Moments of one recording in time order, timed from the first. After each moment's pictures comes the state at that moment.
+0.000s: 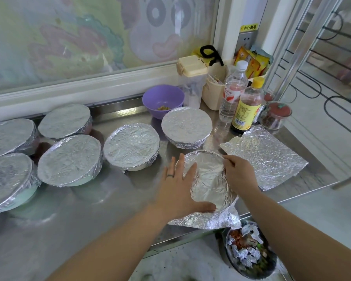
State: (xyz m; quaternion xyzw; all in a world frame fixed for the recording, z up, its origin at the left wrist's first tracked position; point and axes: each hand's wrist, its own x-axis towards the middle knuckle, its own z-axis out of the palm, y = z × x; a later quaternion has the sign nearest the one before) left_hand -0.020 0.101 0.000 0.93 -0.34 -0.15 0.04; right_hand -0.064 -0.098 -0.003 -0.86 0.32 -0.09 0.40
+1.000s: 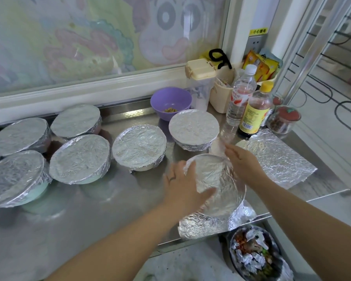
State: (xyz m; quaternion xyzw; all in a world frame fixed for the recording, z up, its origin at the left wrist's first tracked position) left_hand -0.027 0.093 0.028 0.94 -0.23 -0.19 0.17; right_hand -0.041 -0.114 0.019 -0.88 0.23 -0.05 0.40
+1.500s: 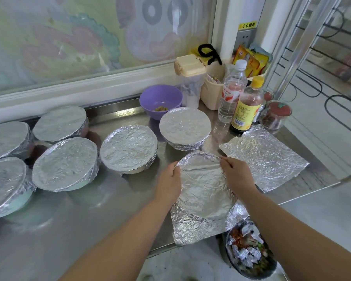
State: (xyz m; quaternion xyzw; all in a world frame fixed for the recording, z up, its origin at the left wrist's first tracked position) left_hand 0.007 0.089 -0.015 0.83 -0.04 -0.19 0.53; right_hand -0.057 -0.101 -0.016 -0.80 0.32 -0.08 0.50
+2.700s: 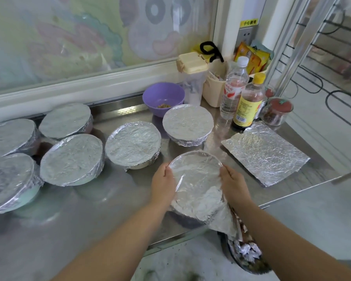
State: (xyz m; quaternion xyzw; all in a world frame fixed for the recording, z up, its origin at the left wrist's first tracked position) left_hand -0.003 0.113 -0.011 0.82 0.03 -0.14 0.56; right_hand -0.093 -0.054 -0.007 -0.74 0.35 -0.06 0.58
